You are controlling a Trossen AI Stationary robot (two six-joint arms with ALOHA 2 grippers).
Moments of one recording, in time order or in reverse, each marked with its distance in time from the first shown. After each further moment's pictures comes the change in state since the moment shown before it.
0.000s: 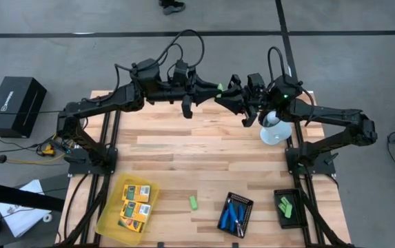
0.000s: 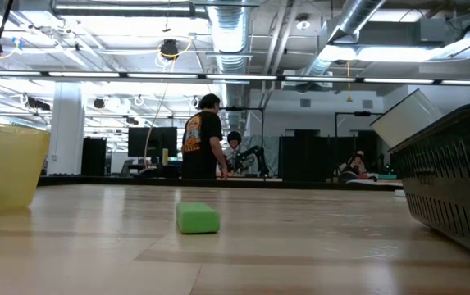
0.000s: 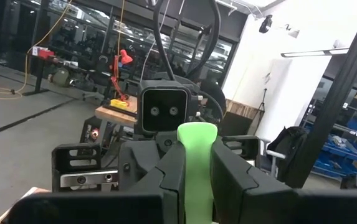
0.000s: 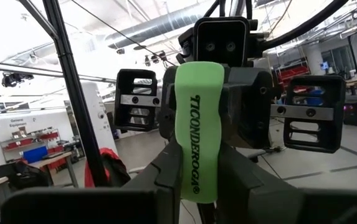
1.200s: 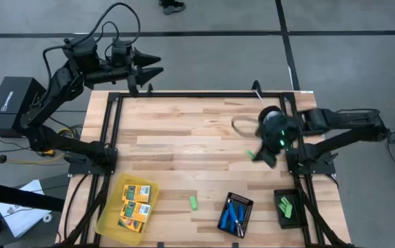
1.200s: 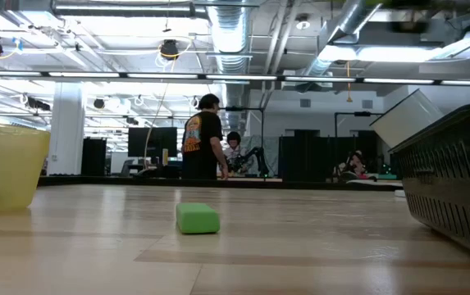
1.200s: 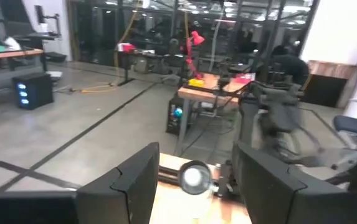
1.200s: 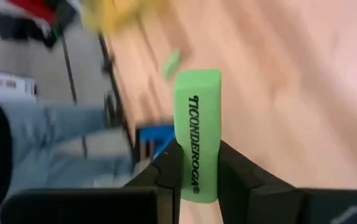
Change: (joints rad) left arm 0.315 -0.367 0.001 -0.565 0.032 0.261; right arm 0.320 -0.234 -0.012 -1.409 0.108 0.322
